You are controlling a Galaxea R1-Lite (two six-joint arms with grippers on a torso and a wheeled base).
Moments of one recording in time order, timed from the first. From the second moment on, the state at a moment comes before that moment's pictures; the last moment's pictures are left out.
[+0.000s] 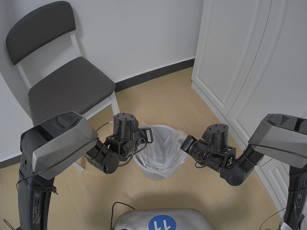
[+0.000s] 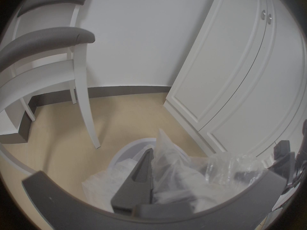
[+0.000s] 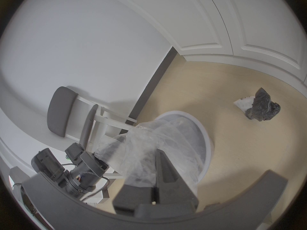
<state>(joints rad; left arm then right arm) -0.52 2.41 -1.21 -0.92 0.11 -0.33 0.55 2.25 -0.87 -1.10 -0.06 0.87</state>
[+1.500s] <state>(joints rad) -0.42 2.31 -1.33 -0.36 0.20 -0.26 0.32 2.27 -0.69 -1.09 -0.23 0.16</state>
